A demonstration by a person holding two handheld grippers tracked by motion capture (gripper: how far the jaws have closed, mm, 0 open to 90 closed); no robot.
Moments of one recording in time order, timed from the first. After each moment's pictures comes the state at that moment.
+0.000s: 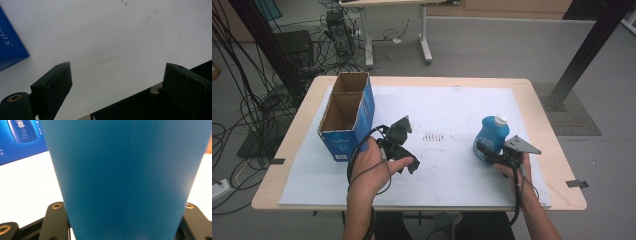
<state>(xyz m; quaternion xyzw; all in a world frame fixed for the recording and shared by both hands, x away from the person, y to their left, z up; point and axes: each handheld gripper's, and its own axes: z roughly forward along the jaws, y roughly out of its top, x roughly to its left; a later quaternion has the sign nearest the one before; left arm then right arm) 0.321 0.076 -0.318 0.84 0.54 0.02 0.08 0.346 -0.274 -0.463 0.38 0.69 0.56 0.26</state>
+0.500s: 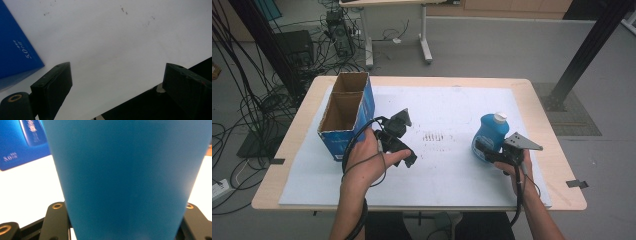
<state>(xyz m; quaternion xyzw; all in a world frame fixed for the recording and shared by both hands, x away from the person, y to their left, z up) 0.330 0.079 -0.298 0.86 0.50 0.04 0.08 0.346 -0.271 -0.446 0.37 0.70 0.57 0.24</state>
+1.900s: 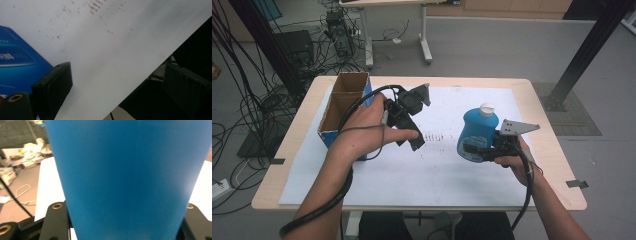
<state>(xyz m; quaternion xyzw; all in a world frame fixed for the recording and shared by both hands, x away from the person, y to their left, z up) 0.334 0.045 -0.208 0.93 0.35 0.07 0.07 0.345 -0.244 -0.382 0.21 0.77 0.60 0.08</state>
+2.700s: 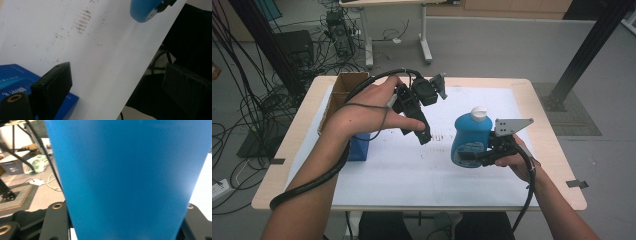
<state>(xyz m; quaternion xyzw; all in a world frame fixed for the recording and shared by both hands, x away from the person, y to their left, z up) 0.334 0.023 -0.178 0.97 0.22 0.06 0.08 0.342 -0.229 -0.364 0.12 0.79 0.60 0.01</state>
